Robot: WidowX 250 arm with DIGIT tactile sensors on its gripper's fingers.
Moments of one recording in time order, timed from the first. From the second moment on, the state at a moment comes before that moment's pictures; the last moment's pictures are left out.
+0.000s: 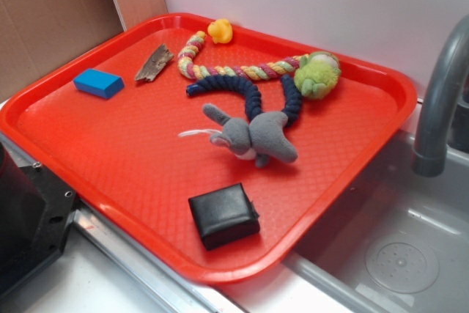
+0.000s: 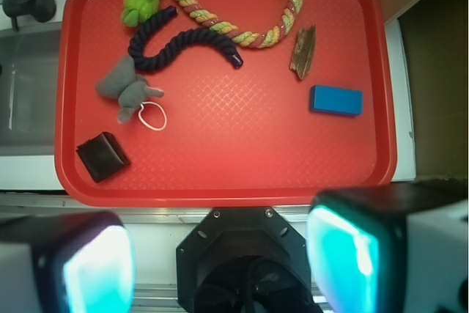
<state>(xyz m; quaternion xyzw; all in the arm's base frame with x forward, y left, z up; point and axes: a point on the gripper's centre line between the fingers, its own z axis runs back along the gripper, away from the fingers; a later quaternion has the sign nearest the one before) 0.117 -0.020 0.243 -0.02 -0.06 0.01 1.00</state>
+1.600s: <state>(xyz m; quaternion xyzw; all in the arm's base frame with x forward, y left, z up) 0.218 0.030 0.170 -0.04 -0.04 -0.25 0.97</state>
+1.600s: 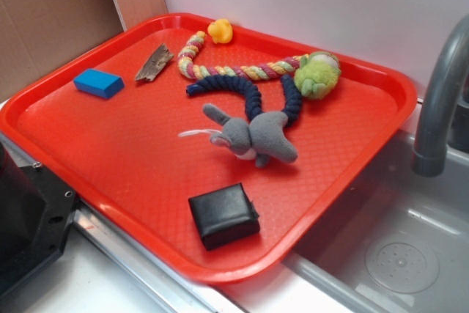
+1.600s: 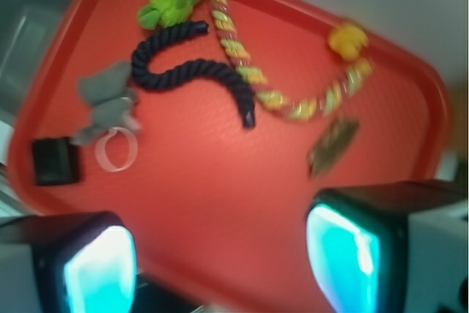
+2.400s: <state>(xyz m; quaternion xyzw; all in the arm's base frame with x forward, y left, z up) 0.271 0.053 0.056 -0.01 -0.02 -0.46 0.89</state>
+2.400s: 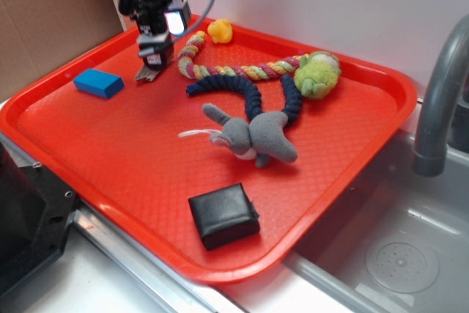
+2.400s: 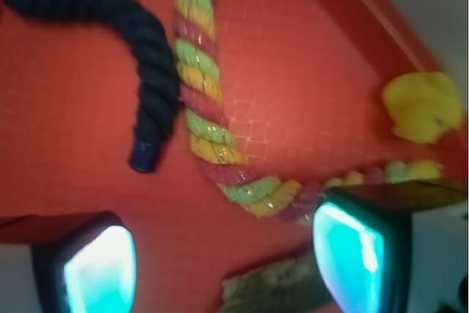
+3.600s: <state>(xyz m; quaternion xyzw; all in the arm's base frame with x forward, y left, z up) 0.259 0.064 0.015 0.00 0.02 -0.49 0.87</state>
